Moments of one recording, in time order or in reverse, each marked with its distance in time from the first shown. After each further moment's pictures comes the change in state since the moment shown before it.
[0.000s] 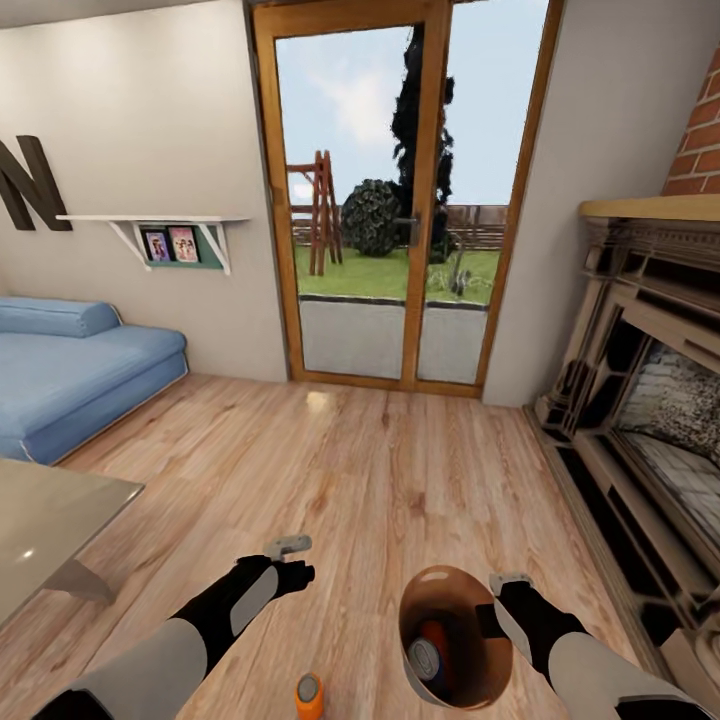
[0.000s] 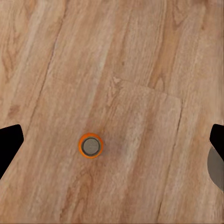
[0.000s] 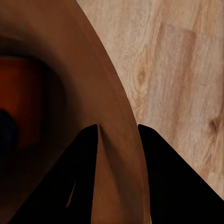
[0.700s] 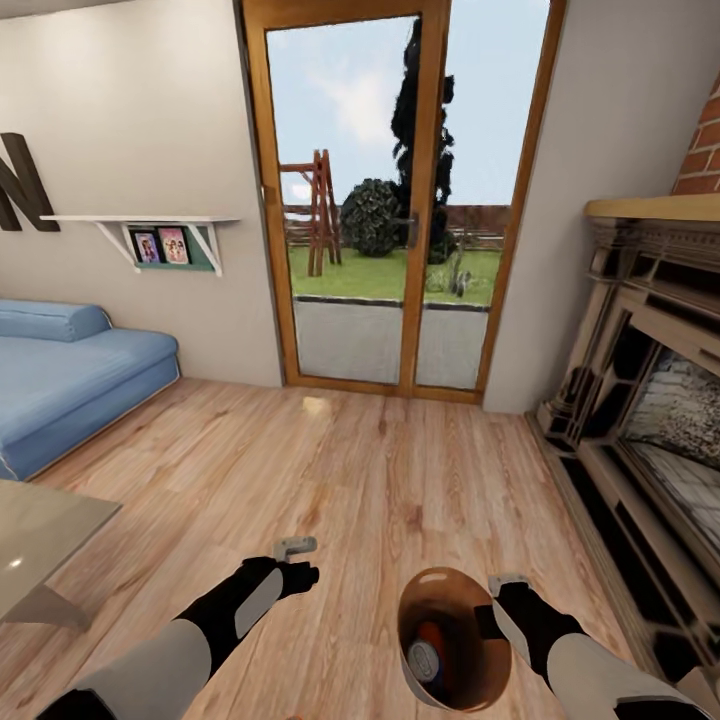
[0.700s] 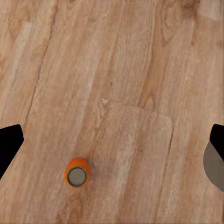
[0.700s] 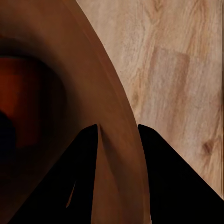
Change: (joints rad) left arm 0.000 -0.011 -0.030 0.000 0.000 -0.008 0.001; right arm 0.002 0.005 0.002 0.000 0.001 0.000 0.000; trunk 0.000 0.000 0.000
